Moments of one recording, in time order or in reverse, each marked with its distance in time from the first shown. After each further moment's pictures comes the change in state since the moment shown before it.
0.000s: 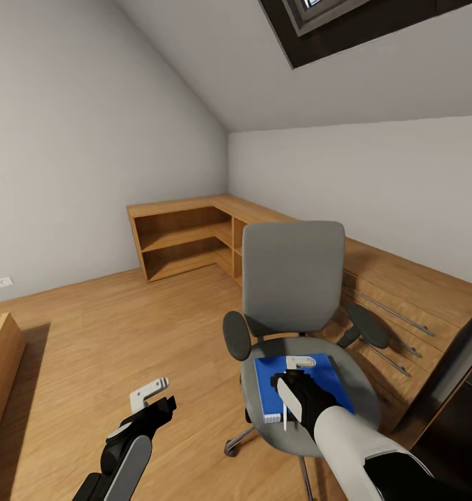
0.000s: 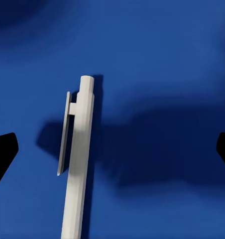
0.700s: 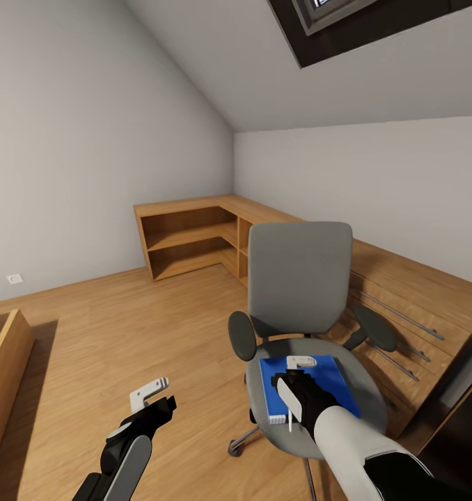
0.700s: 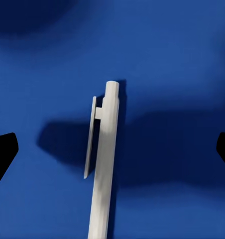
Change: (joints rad) left arm 0.000 0.000 0.000 -0.002 0.000 0.000 0.000; right arm 0.000 0.000 0.000 -0.001 0.000 0.001 -0.013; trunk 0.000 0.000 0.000
